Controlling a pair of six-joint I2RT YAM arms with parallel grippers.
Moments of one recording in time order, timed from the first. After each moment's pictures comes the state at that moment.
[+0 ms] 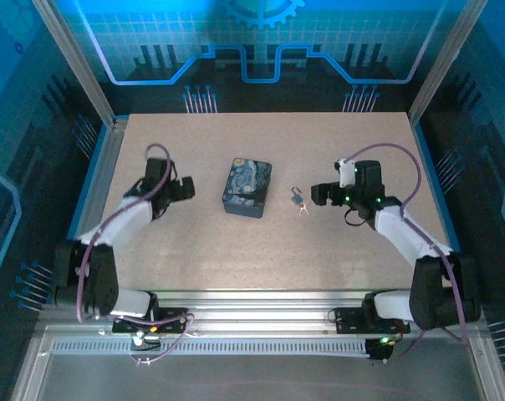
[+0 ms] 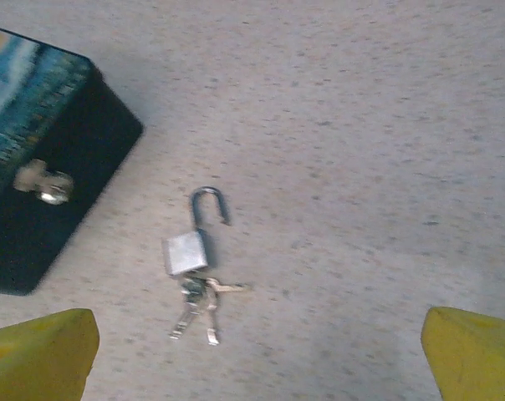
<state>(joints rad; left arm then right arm) -0.09 1.34 0.74 -0.19 -0.18 -0.25 0.12 1.29 0.73 -0.16 -0.22 0.03</state>
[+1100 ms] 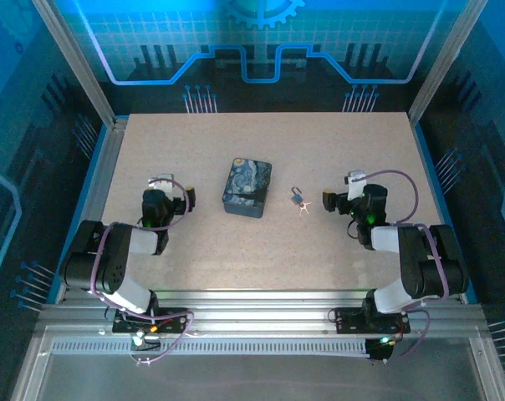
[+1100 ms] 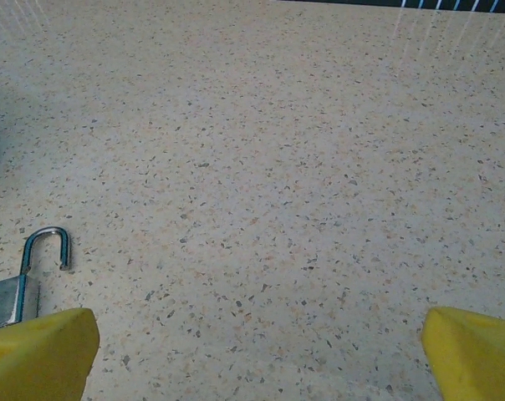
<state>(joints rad) -0.04 1.55 0.37 0.80 -0.08 -0.08 0.02 1.51 0.42 0.63 -0.16 -0.06</state>
